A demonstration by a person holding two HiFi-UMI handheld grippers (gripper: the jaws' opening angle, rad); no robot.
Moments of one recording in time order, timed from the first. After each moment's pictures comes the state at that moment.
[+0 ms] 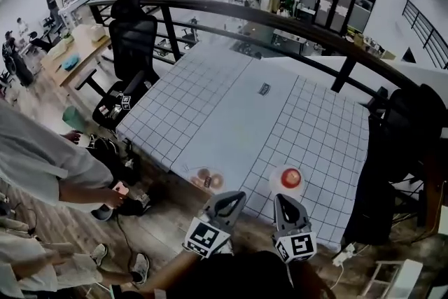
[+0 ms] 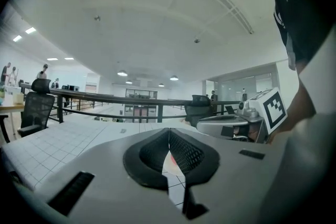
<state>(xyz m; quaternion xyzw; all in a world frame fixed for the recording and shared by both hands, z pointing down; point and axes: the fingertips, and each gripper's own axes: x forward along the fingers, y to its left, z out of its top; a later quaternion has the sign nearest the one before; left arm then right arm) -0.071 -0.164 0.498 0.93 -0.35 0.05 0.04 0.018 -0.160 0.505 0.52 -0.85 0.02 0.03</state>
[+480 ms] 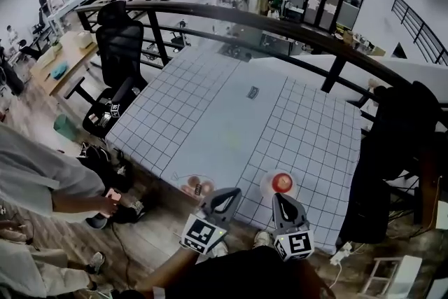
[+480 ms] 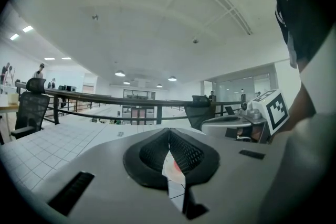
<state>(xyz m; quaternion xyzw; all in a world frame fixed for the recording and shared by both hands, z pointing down) -0.056 -0.199 0.500 0.94 -0.34 0.05 0.04 0.042 -0.185 0.511 0.54 -0.84 0.01 0.05</state>
